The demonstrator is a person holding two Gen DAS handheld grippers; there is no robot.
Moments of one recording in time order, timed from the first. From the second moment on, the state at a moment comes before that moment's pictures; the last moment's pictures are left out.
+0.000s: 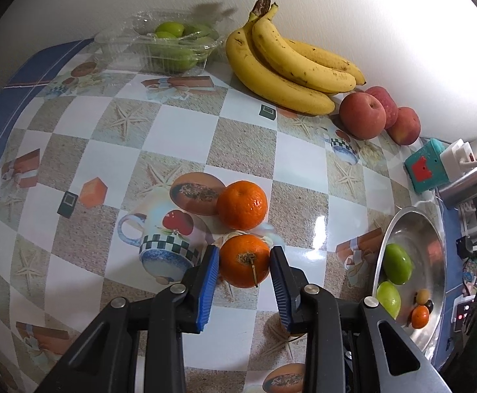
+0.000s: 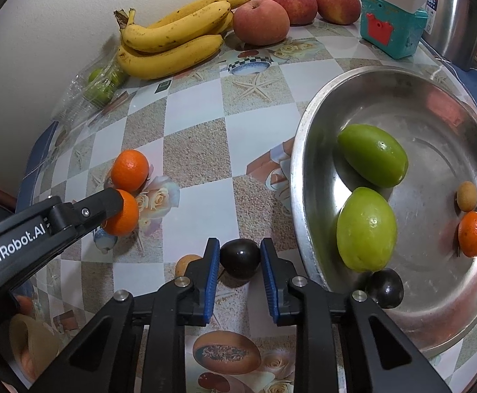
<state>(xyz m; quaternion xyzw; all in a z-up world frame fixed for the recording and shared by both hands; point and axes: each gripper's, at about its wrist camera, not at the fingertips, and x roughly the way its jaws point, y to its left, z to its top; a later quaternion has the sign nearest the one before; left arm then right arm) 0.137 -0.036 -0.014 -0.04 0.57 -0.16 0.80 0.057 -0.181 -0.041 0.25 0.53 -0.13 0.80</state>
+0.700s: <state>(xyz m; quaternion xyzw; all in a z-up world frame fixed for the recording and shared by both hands) 0.132 -0.030 0.014 -0.03 0.55 -0.15 0.82 0.047 -0.188 0.002 0.28 0.49 -0.10 0.82</state>
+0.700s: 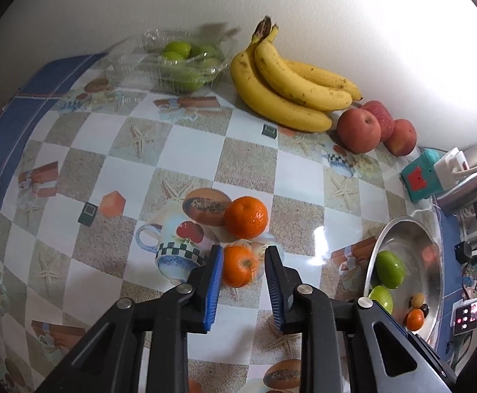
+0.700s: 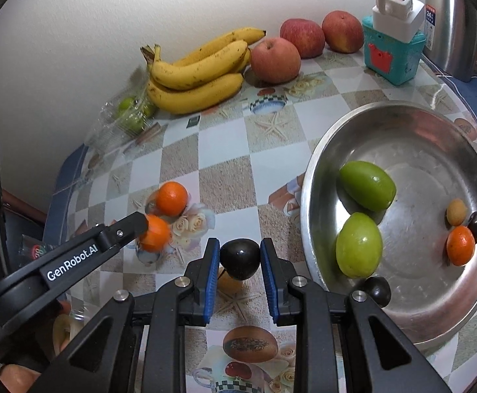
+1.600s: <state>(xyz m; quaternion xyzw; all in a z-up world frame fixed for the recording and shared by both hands) 0.144 -0.014 -0.024 -0.05 0.58 -0.11 0.80 0.036 -0.209 -0.009 0.32 0.49 -0.11 0.80</state>
